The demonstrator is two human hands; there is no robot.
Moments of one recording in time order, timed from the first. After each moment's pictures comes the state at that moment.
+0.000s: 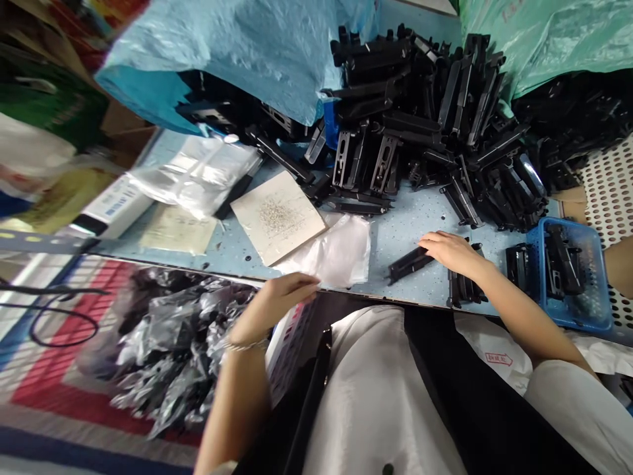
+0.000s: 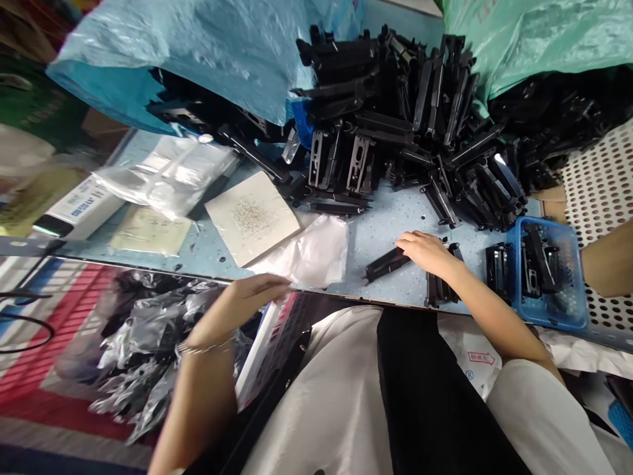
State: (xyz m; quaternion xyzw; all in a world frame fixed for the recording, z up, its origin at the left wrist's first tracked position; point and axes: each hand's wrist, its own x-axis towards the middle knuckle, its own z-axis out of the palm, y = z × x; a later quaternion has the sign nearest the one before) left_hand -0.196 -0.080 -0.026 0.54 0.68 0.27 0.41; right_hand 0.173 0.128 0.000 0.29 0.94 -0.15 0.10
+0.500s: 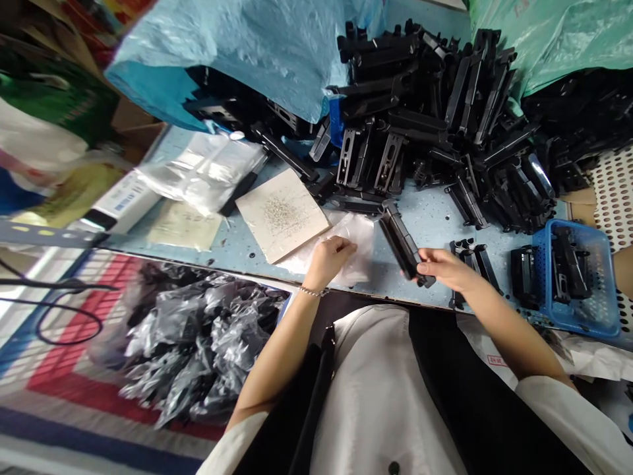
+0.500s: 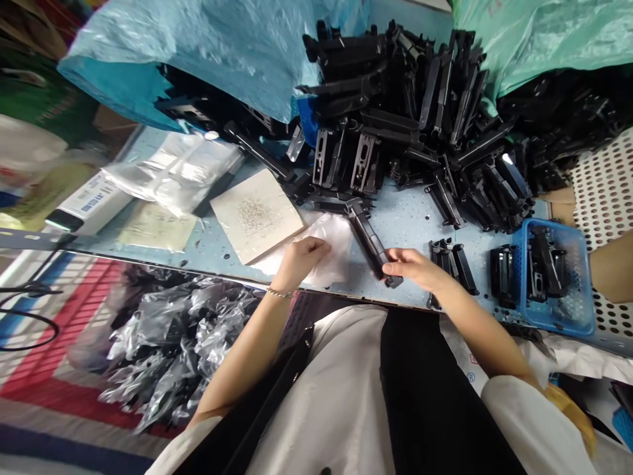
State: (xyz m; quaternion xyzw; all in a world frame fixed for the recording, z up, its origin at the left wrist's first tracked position) left_hand -0.145 0.004 -0.054 0.49 0.72 0.33 0.37; right_hand 0.148 0.082 0.004 0.33 0.55 -0.77 -0.06
